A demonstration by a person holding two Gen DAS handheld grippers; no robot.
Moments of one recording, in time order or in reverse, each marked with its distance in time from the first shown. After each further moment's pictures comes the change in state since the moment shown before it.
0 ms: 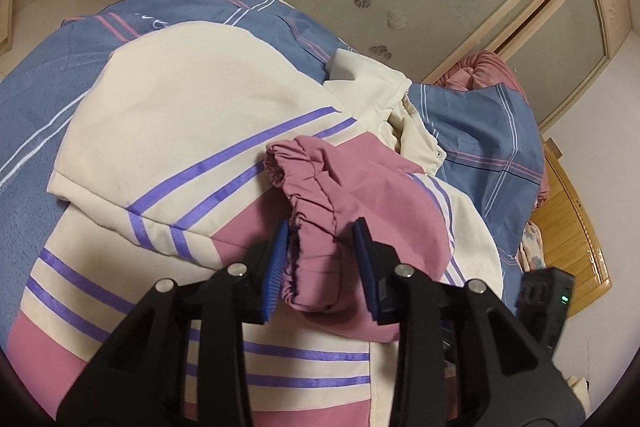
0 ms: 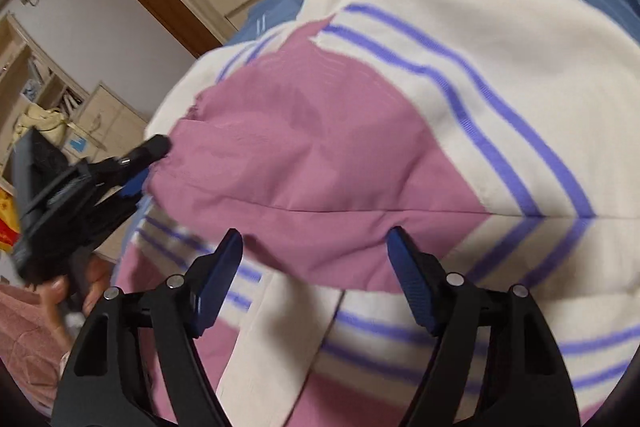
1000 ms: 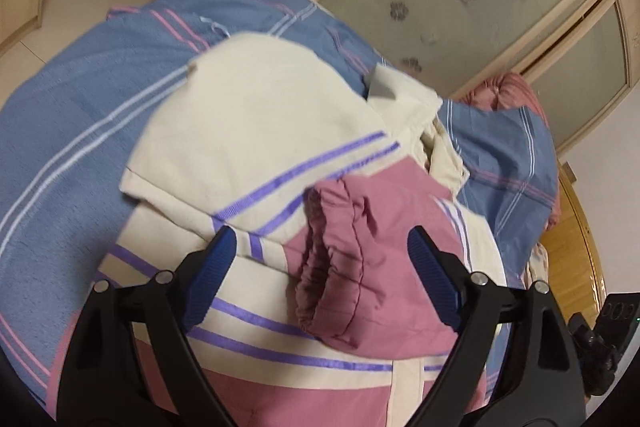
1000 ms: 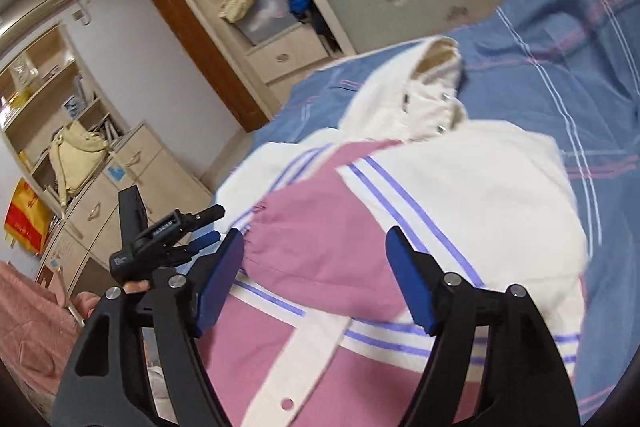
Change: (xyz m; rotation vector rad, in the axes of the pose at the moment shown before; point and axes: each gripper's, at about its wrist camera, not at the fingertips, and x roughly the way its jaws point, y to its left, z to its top) left arm -0.028 0.034 0.008 -0.089 0.027 0.059; right arm -0.156 -0.003 -0.007 -0.056 -0.227 0.095
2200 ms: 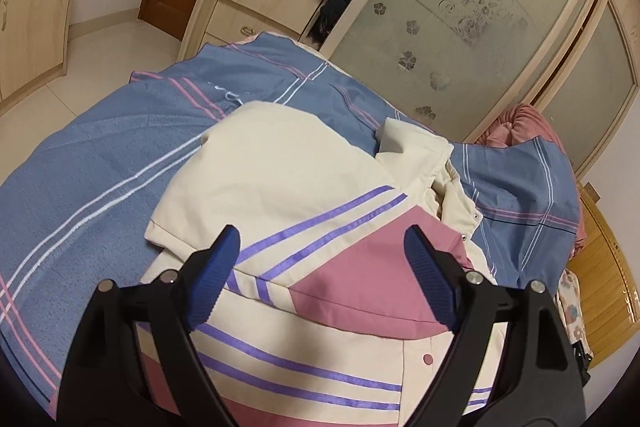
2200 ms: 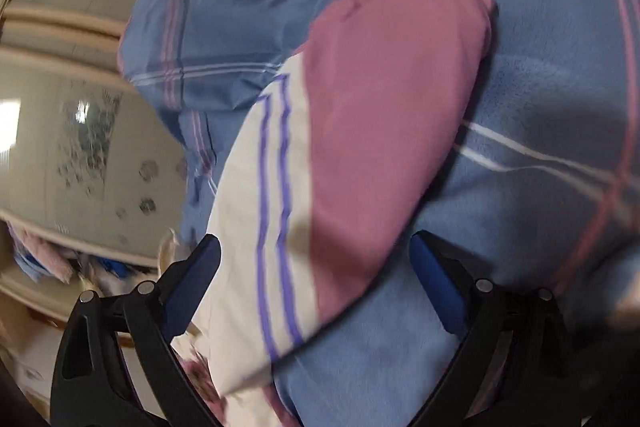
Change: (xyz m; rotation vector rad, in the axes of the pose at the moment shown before) left arm -0.025 -0.015 0.005 0.044 -0.241 0.110; right arm -0.137 -0.378 -0.073 1.045 -0.432 -0.304
